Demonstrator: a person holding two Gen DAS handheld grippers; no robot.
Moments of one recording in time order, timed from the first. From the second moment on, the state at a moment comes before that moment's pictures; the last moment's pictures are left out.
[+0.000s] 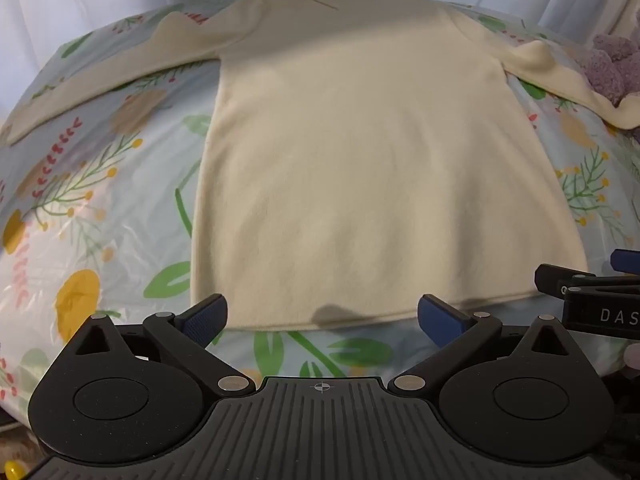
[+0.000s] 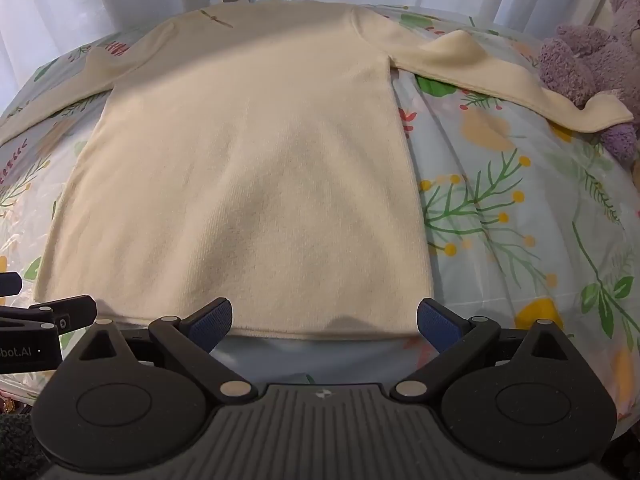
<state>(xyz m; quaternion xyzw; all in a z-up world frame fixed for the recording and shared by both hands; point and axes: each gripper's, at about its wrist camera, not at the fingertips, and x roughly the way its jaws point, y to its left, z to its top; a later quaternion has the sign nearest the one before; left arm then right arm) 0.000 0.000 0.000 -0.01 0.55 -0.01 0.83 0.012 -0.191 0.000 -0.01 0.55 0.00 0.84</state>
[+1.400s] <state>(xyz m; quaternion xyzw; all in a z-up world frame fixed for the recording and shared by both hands) -0.001 -0.001 -0.005 -0.01 0.57 -0.01 0.82 0.009 -0.191 -0.002 -0.01 0.55 0.00 0.83</state>
